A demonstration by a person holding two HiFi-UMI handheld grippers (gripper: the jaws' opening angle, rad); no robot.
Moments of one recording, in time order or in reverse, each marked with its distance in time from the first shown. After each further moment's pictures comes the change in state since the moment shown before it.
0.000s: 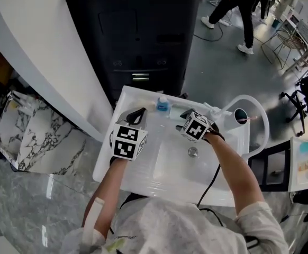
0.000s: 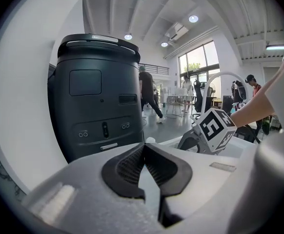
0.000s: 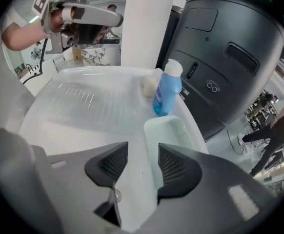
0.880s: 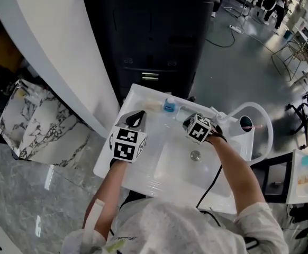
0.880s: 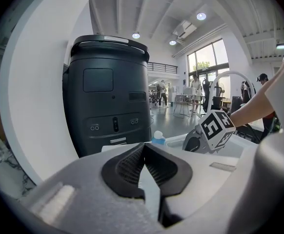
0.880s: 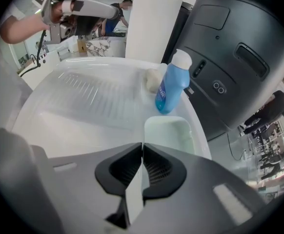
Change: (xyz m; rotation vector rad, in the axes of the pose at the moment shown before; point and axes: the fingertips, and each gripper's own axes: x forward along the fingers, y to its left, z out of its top) left arm -0.021 0.016 -0.019 -0.052 0.018 0.091; right arm 0.015 -0.001 -0.006 -0.076 0.042 0.020
